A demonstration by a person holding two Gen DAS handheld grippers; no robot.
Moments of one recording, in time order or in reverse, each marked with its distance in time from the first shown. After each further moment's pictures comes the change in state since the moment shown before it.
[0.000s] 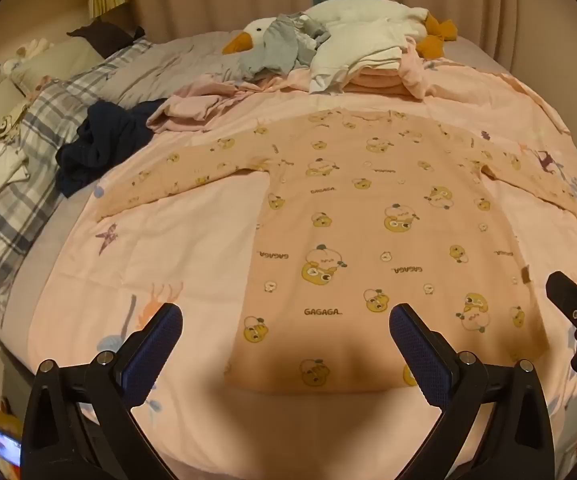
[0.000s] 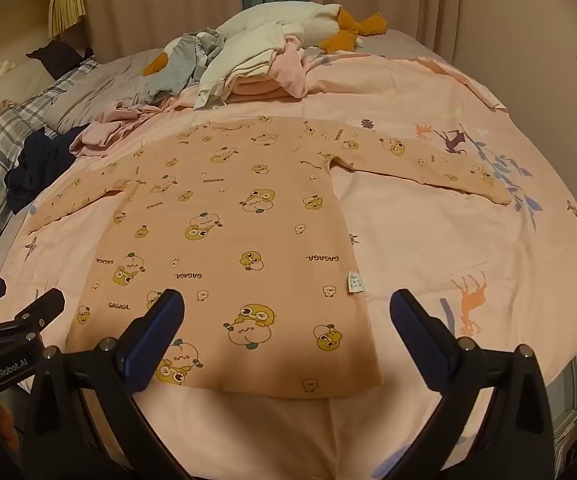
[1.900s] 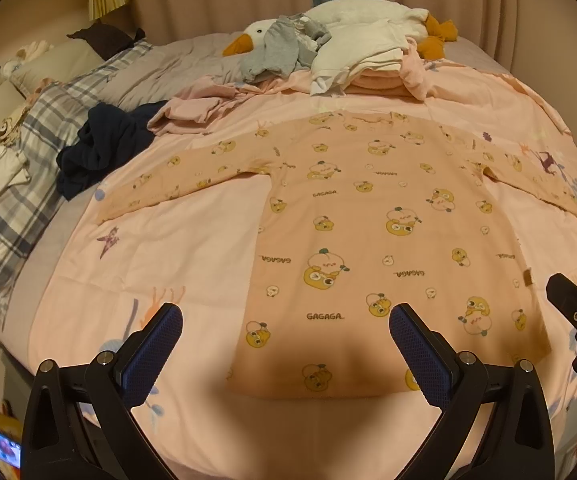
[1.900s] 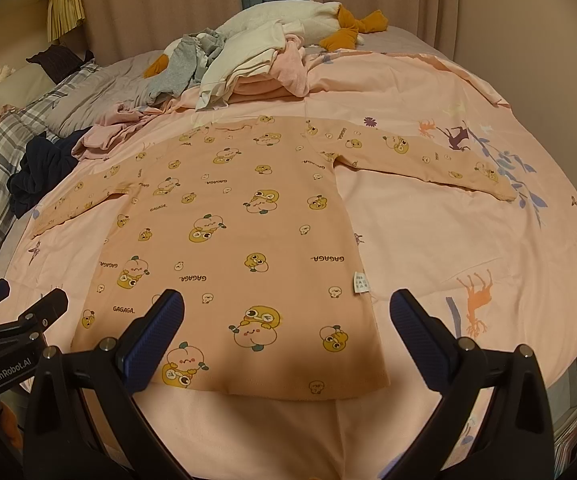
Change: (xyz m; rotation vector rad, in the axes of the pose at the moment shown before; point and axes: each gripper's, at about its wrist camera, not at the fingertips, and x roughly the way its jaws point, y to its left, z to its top) left arm -0.001 -0.002 0.002 0.005 -0.003 0.001; right arm 0.002 0.004 0.001 0.014 0.000 0.014
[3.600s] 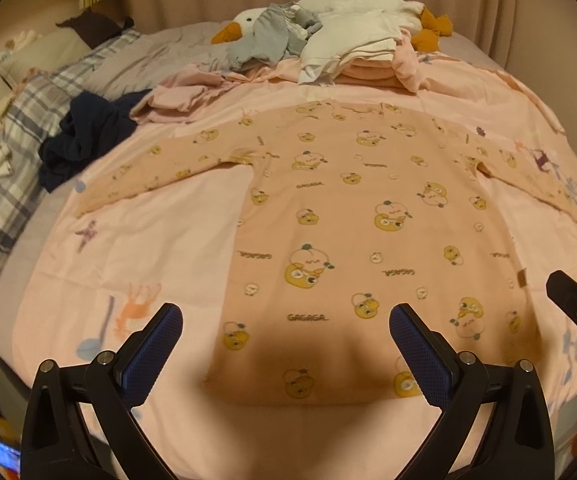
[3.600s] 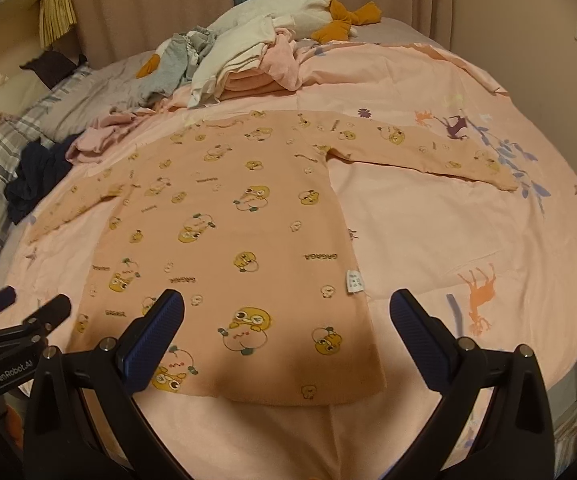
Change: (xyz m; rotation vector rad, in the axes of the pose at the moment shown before) left arm 0.020 -0.003 0.000 -0.017 0.040 -0.064; right arm 0.014 -0.018 0.001 0.046 0.012 0.044
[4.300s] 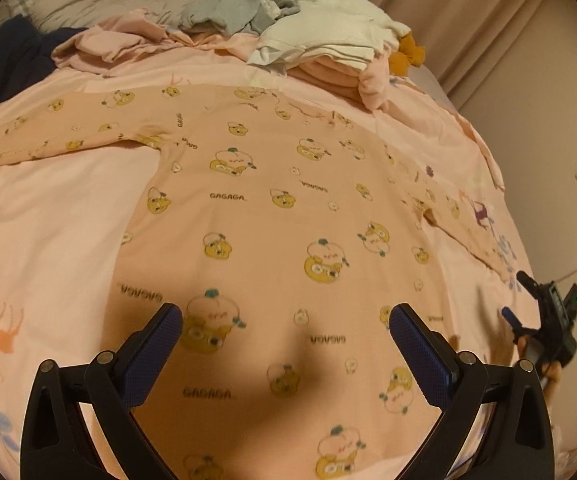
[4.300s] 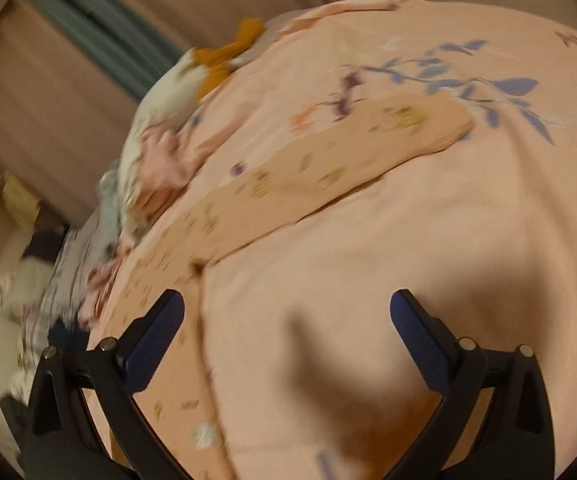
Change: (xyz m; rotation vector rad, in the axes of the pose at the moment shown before) left arm 0.073 0.008 0.043 -0.185 0.068 -0.407; right arm 0.083 -0.243 0.026 0.584 -0.138 0.190
